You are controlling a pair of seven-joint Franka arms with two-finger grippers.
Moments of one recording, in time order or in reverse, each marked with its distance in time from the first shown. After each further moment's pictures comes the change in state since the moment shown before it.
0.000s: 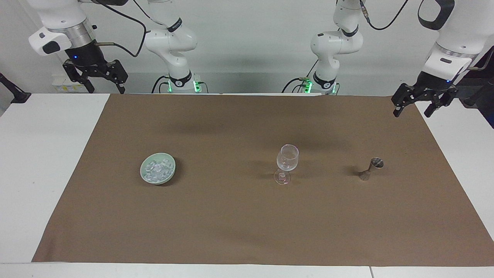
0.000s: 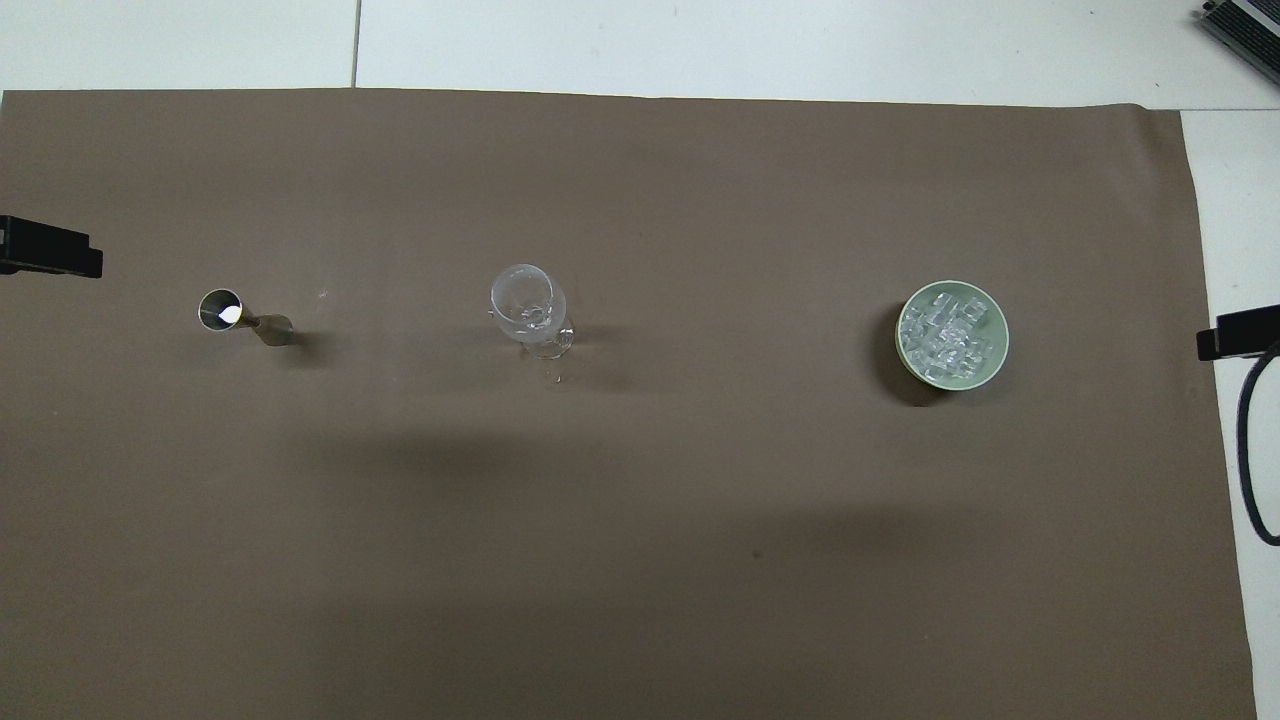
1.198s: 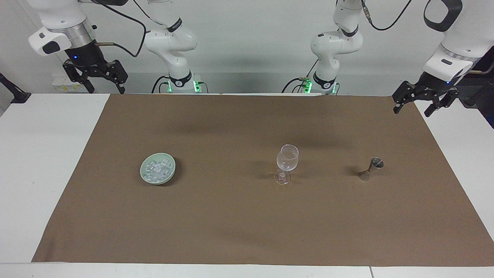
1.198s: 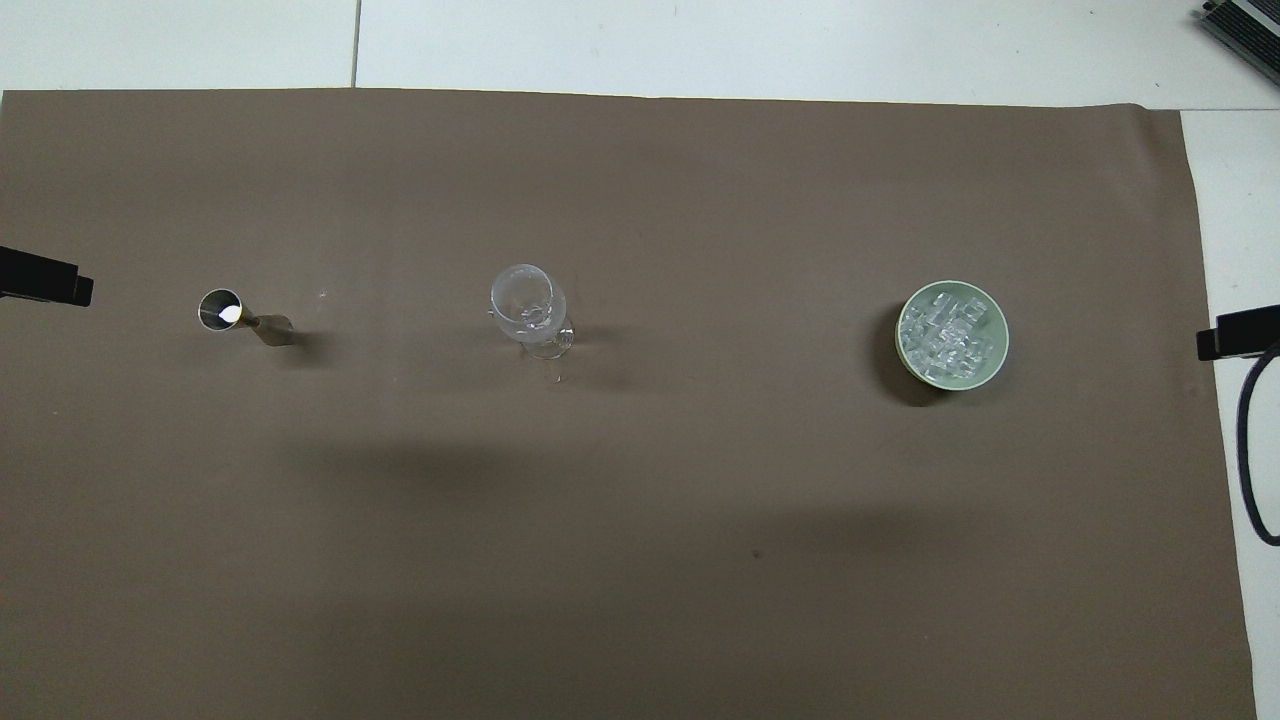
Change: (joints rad) left arm 0.065 0.016 0.000 -0.005 -0.076 -0.058 0.233; right arm 0.000 0.000 0.000 0.000 0.000 0.000 0.000
